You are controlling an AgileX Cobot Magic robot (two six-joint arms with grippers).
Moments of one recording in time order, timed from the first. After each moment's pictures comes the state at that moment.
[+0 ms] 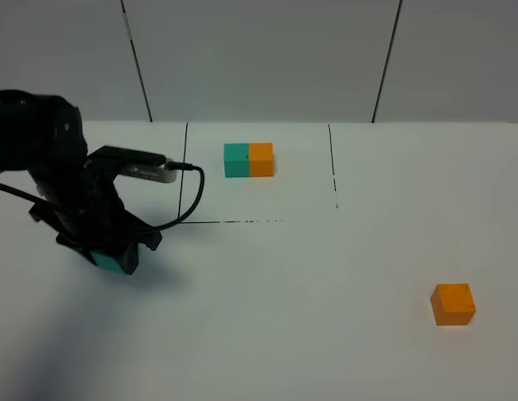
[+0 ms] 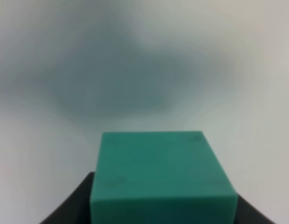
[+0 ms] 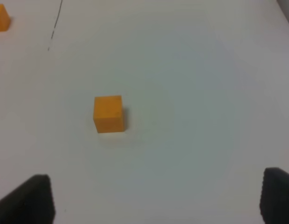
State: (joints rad) left arm -0.25 1.95 -1.37 -0.14 0.95 0.22; right arm 0.02 -0.01 -0.50 -0.04 1.06 0.01
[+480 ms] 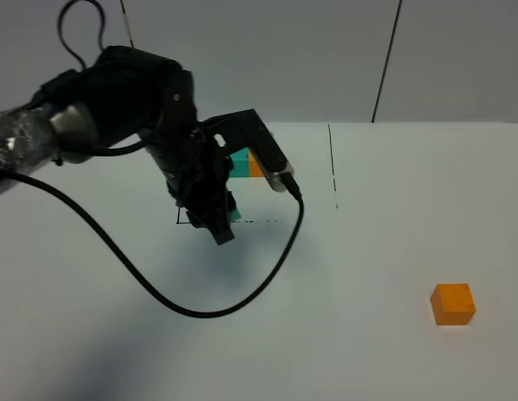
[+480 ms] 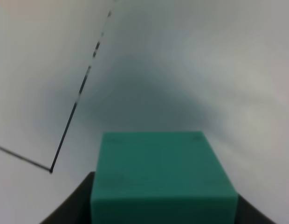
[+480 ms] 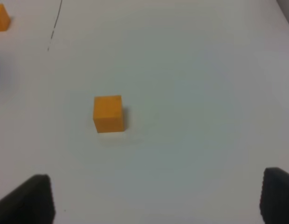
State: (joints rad) left arm -0.54 2.06 -1.70 -0.05 0.96 0.69; right arm 0.02 -0.01 -0.50 -0.04 1.06 0.01
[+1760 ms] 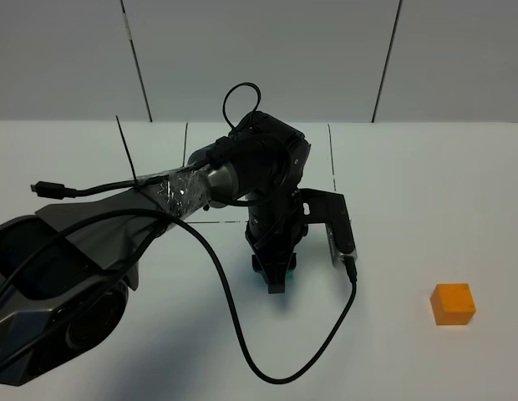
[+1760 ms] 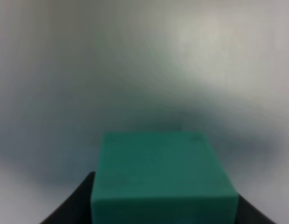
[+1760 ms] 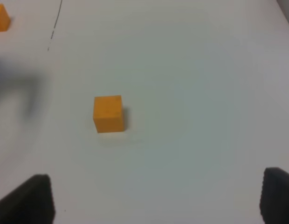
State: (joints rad) left arm -0.67 2.45 -2.06 -0.02 1.13 0.86; right arm 0.02 -0.01 -0.50 -0.04 1.06 0.02
